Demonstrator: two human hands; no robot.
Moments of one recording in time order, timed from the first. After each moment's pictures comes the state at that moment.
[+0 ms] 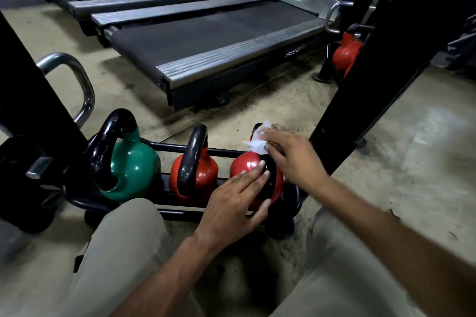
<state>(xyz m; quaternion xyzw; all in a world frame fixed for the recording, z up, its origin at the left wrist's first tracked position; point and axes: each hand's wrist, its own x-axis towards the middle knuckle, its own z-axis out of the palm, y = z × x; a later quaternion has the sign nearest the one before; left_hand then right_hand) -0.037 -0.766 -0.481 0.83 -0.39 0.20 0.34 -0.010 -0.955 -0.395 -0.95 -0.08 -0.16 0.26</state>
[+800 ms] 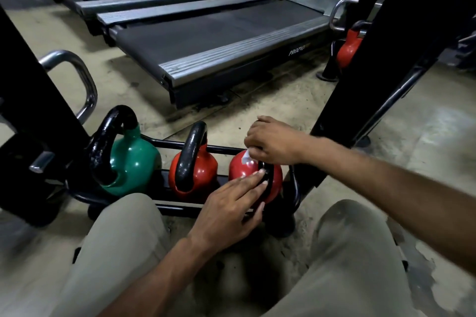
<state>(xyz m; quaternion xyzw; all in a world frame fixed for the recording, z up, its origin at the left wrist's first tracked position) -0.051 -0.761 -0.477 0.82 -0.42 0.22 0.32 0.043 -0.953 -0.373 -0.94 -0.33 0.02 -0.09</state>
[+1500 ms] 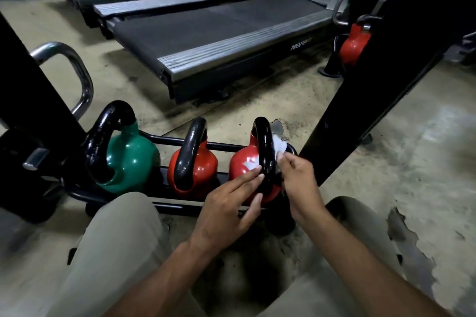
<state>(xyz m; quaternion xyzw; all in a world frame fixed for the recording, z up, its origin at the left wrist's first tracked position) -0.049 -0.763 -0.480 0.80 -0.36 0.18 0.45 -0.045 -0.935 -0.439 -0.71 0.16 -0.09 0.68</state>
